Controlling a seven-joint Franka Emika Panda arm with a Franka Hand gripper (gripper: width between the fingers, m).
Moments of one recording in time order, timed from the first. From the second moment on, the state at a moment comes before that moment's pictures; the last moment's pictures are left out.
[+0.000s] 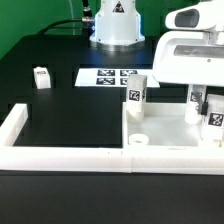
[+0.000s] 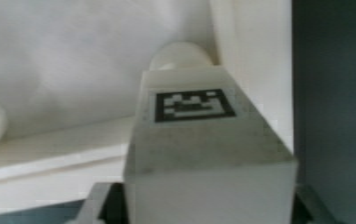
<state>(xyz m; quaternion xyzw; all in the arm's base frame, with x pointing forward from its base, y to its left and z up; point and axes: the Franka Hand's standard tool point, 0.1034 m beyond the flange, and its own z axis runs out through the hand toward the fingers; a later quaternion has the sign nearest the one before) 0.679 0.105 0.080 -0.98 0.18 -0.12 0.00</state>
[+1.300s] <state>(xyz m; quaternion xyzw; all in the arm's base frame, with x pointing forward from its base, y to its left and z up) 0.667 0.092 0.073 -0.58 0.81 -0.03 0.11</state>
